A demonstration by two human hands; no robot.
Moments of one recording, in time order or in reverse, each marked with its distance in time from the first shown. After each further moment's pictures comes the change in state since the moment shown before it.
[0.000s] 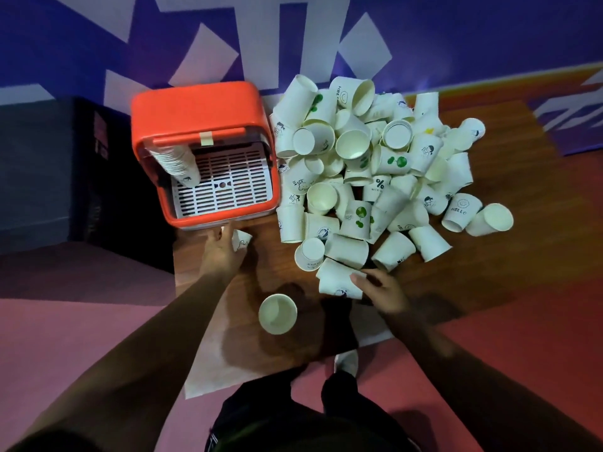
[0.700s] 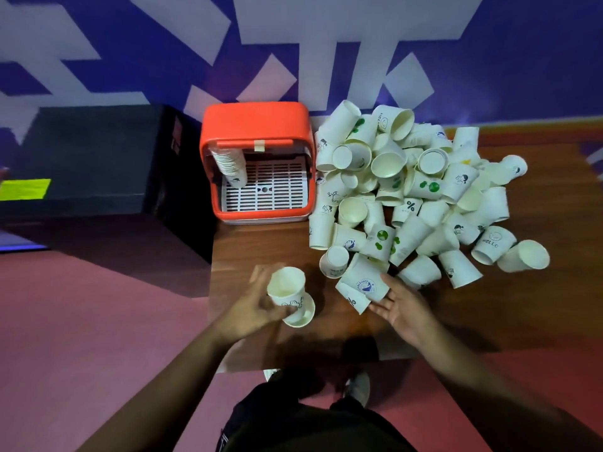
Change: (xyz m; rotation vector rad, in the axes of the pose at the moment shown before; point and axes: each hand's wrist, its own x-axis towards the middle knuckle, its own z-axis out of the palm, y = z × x) left_hand -0.154 0.021 -0.038 -0.468 -0.265 0.245; right_hand -0.011 -0.028 -0.009 0.578 -0.196 0.289
